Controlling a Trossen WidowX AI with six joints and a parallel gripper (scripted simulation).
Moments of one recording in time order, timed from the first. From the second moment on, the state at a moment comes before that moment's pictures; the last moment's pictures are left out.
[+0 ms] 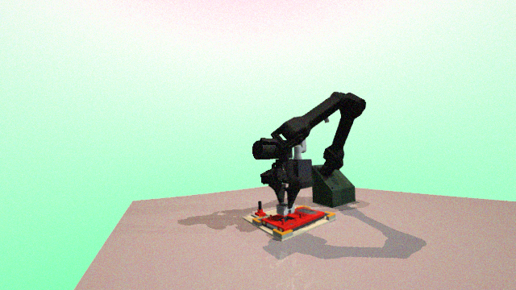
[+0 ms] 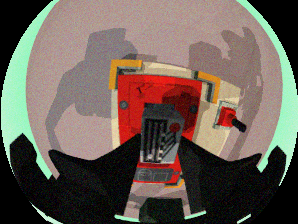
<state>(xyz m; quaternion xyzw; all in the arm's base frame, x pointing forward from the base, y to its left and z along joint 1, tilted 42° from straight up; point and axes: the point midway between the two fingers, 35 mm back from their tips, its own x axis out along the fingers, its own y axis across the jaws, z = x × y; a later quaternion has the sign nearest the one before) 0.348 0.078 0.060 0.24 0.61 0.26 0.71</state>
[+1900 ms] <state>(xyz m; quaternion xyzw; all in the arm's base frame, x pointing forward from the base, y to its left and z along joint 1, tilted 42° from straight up) 0.349 0.085 0.053 0.24 0.61 0.26 0.71</state>
